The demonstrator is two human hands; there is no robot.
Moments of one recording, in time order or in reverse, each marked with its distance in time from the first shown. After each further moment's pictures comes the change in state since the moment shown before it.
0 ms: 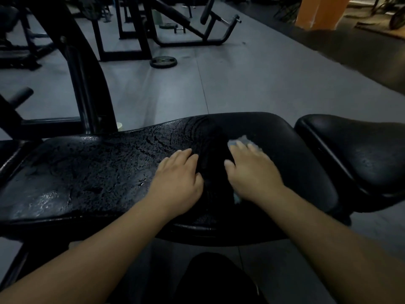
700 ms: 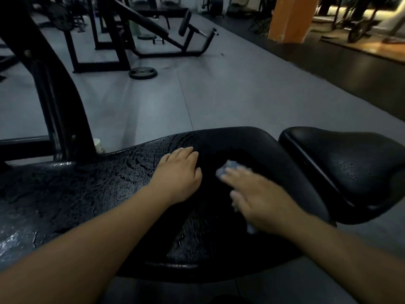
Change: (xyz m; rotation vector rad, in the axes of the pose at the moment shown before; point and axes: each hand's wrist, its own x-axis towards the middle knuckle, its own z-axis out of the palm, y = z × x) left_hand 0.089 -0.001 0.003 0.027 -0.048 0.121; right_hand -0.016 0.039 -0.015 0.076 -0.033 -0.252
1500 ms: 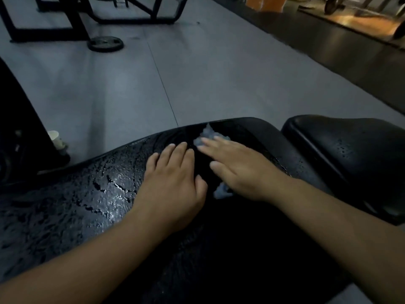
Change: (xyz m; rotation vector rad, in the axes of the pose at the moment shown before) left_hand 0.019 -0.008 0.007 -0.044 0.048 0.067; right_hand 0.110 0.026 0.005 -0.010 -0.031 -0.048
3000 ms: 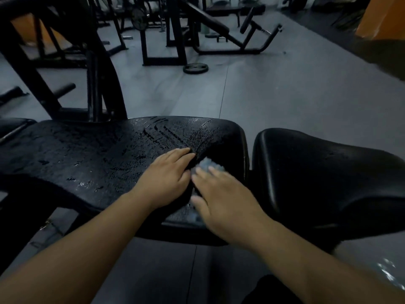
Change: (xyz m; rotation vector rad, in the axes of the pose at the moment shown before) left_hand -0.032 0.179 0.029 0.053 0.067 -0.287; right_hand -0.171 0.084 -0.027 0.031 -0.009 -0.351
